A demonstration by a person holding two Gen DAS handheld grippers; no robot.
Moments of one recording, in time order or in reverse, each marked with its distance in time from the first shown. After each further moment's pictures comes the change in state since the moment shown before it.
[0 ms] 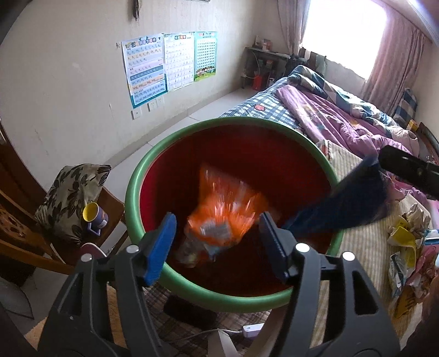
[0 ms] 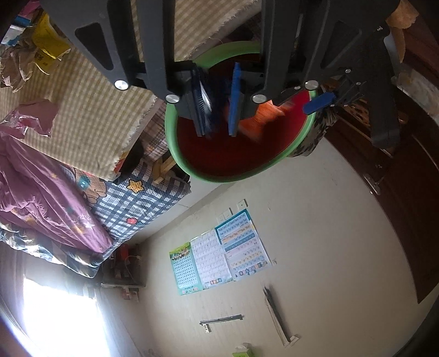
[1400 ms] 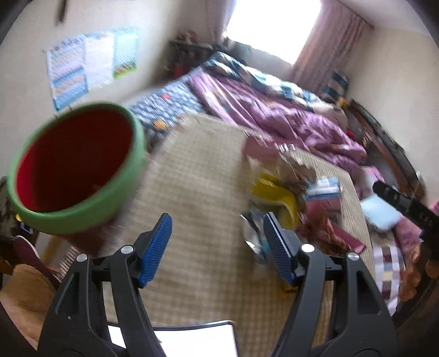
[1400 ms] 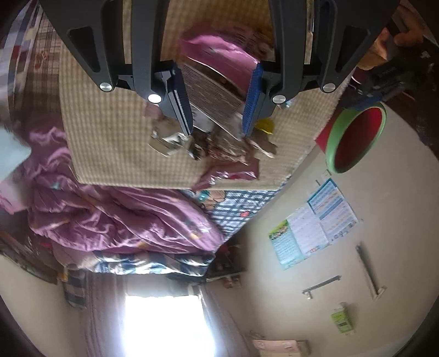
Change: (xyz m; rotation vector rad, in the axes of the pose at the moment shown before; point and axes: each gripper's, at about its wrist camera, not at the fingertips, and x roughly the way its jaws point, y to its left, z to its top) left arm -0.051 -0.176 -0.060 0.135 0.076 -0.385; right arm -0.213 -0.183 -0.124 0.279 -0.106 -0.396
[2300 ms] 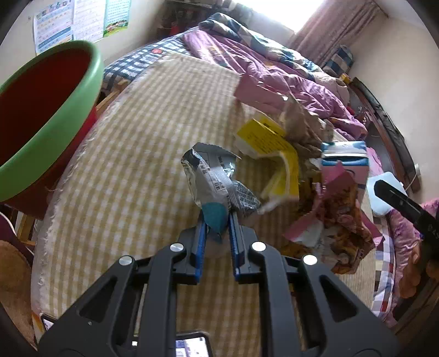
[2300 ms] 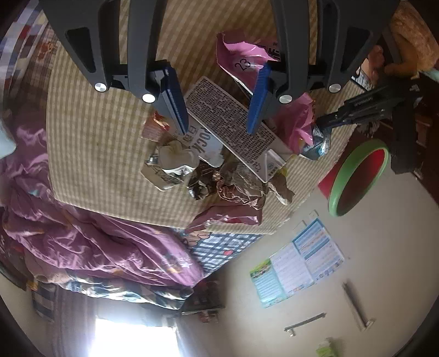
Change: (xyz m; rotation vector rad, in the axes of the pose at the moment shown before) left arm 0.061 -0.003 -0.018 -0.066 0.186 -0.039; right arm 0.041 -0.020 -0.008 -0.117 0.201 0.104
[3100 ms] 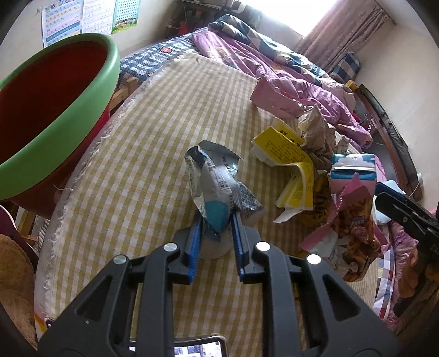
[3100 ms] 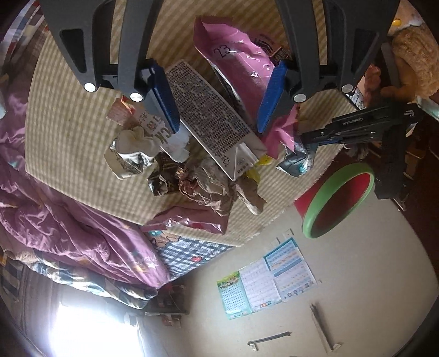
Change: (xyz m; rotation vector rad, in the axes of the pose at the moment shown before) left arm 0.001 0.014 0.001 -0.032 -0.011 0.012; right arm 0.017 0.023 0.008 -0.146 0.039 0.093
